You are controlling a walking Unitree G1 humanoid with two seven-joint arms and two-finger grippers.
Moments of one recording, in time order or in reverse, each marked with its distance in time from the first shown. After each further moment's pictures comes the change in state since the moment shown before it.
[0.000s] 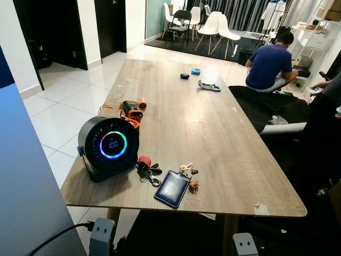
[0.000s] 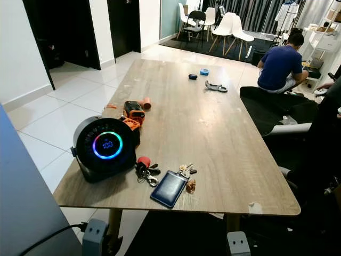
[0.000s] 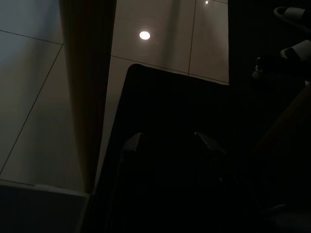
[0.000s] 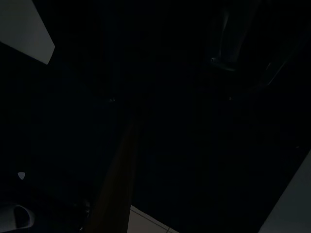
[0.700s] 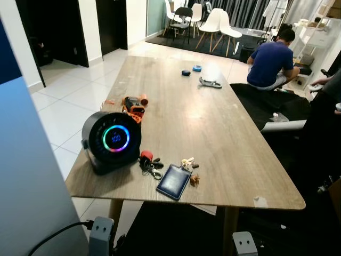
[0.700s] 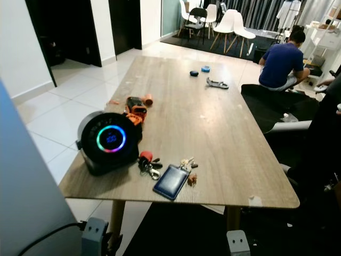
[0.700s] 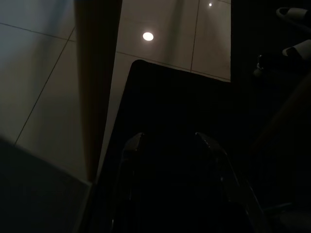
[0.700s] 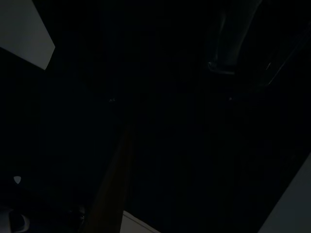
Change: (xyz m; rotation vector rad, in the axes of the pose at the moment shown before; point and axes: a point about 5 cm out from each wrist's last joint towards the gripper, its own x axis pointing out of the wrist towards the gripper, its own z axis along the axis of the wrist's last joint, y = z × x) left arm 0.000 0.001 0.002 -0.002 -0.012 -0.003; right arm 0.001 0.001 0.002 -0.003 -0.005 0.003
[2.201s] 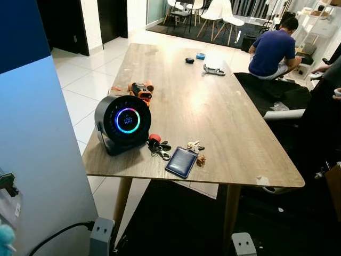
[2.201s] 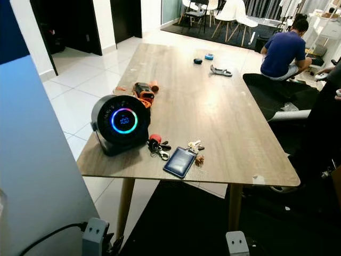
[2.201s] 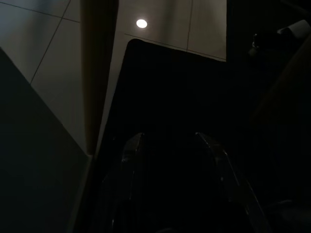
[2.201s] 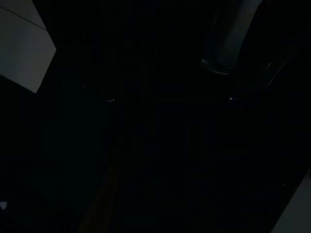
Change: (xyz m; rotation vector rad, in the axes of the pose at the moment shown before) left arm -0.001 -0.001 0.000 0.010 -0.006 -0.022; right arm 0.000 0.003 -0.001 0.003 0.003 0.007
